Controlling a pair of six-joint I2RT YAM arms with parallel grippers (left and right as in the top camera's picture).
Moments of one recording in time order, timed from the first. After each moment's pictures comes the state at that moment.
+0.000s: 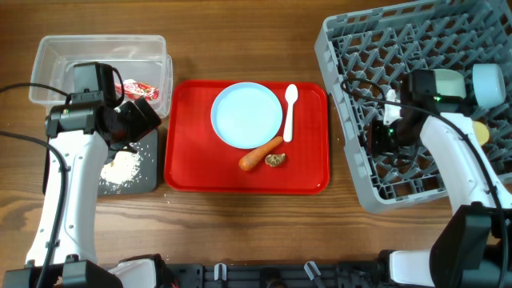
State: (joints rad) left arm 0.11 1.42 1.19 -1.03 -0.02 -0.54; right arm -0.06 1.56 1.09 -1.01 -0.15 0.07
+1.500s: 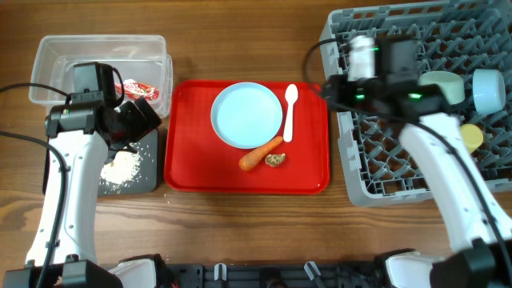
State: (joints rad) left arm 0.11 1.42 1.19 -1.03 -0.02 -0.54; right arm 0.22 1.50 1.27 -0.70 -0.24 0.14
